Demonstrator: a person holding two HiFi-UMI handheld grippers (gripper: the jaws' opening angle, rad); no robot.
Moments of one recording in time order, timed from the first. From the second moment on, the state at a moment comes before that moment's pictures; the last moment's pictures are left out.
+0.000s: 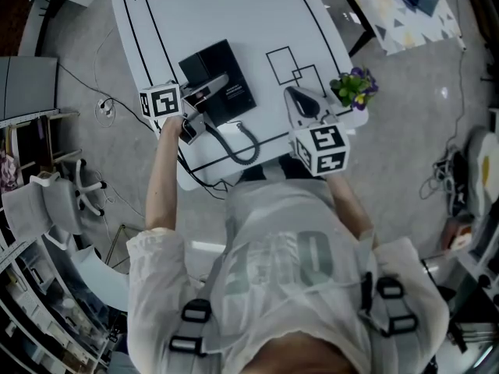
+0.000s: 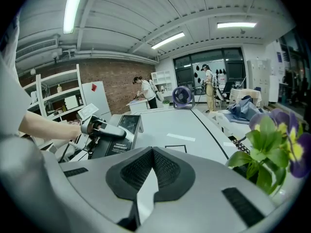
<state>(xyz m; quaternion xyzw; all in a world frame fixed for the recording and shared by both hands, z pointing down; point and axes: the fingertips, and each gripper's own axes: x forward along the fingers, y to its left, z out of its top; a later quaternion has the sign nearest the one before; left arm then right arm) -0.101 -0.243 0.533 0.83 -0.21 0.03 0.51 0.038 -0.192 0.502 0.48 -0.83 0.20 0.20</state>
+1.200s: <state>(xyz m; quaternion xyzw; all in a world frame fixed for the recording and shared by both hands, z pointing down) -0.110 -0.244 0.545 0.80 -0.24 0.02 0.55 0.029 -0.191 0.507 0.47 -0.84 0.19 0.22</state>
